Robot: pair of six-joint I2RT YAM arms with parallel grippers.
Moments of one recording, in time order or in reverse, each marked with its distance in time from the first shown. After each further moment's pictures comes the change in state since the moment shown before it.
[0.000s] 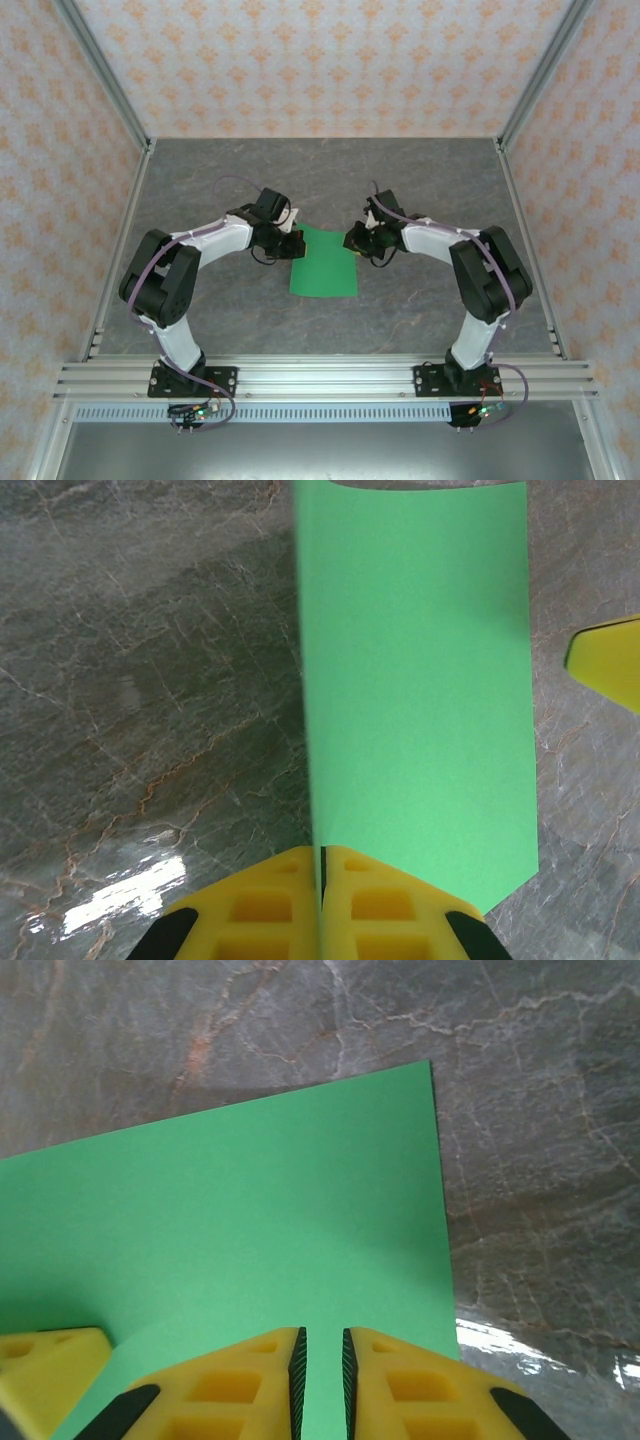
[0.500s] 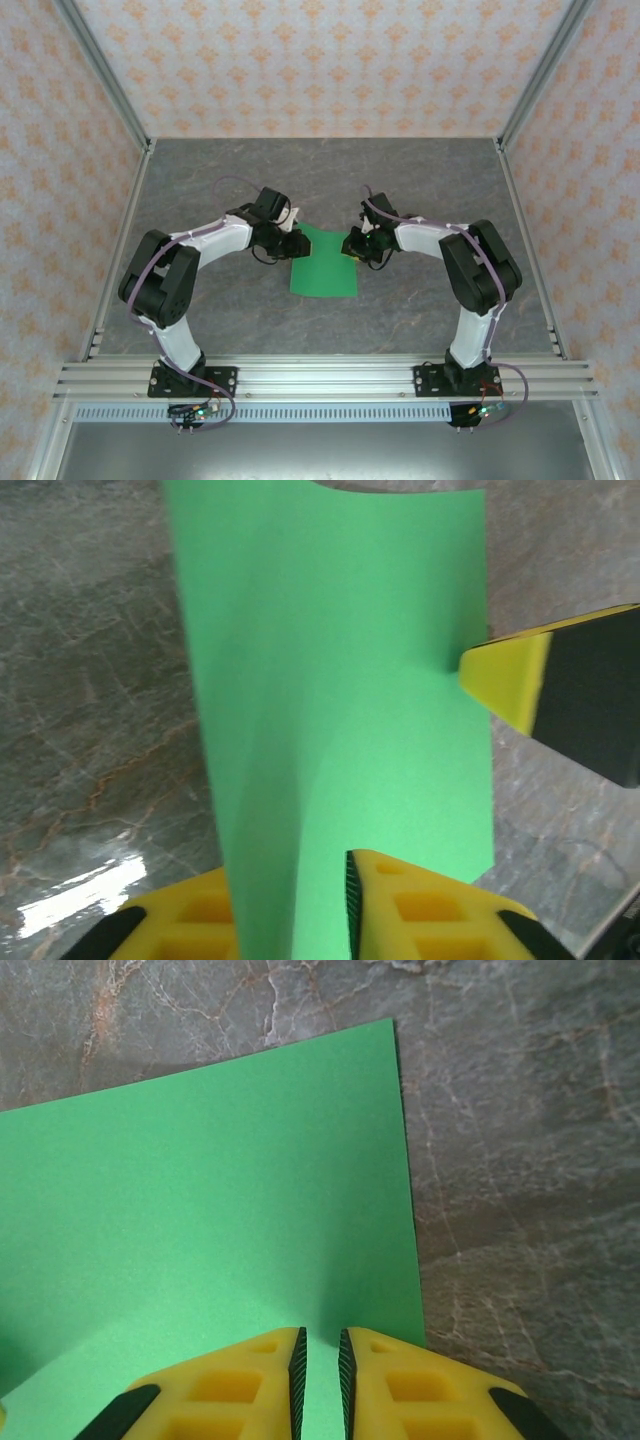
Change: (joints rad) left arm 0.000 -0.010 0.000 0.018 0.066 -0.051; right arm 0.017 0.067 0.026 -0.037 0.015 -0.033
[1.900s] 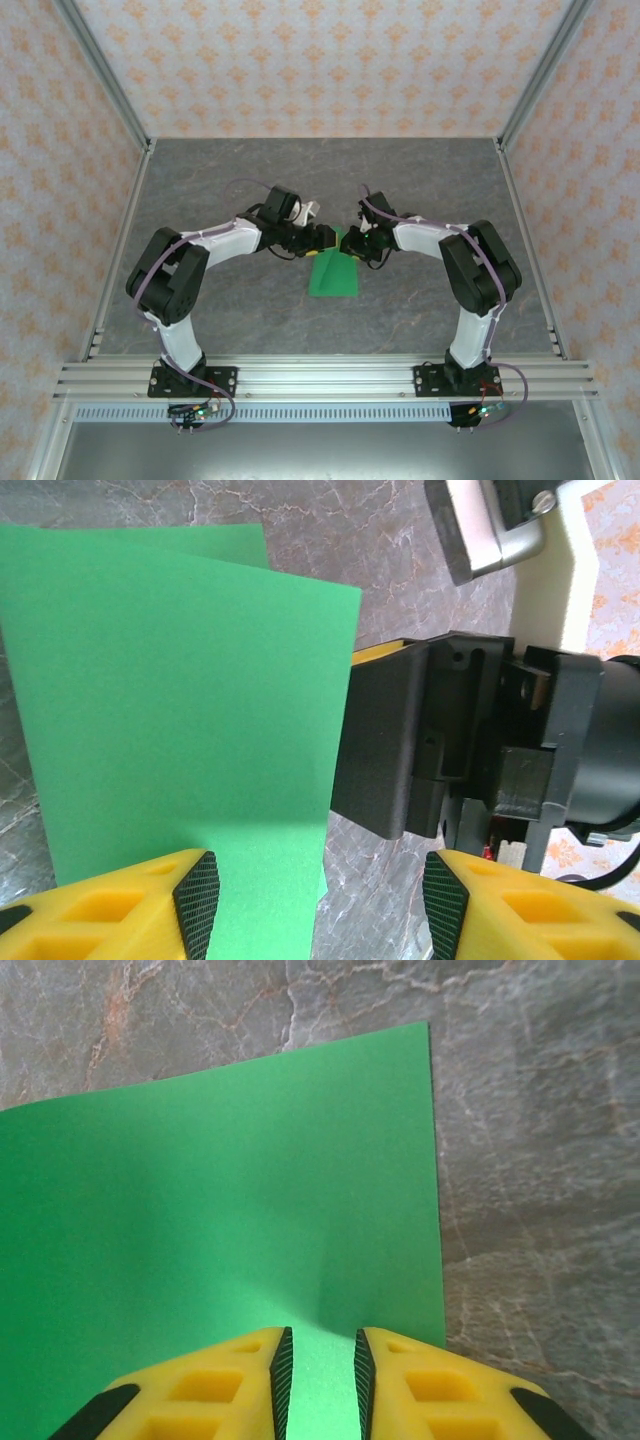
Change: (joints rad) left arm -0.060 0.045 0.000 0.262 0.180 -0.197; right arm 0.011 -0.004 0.018 -0.016 0.039 -0.013
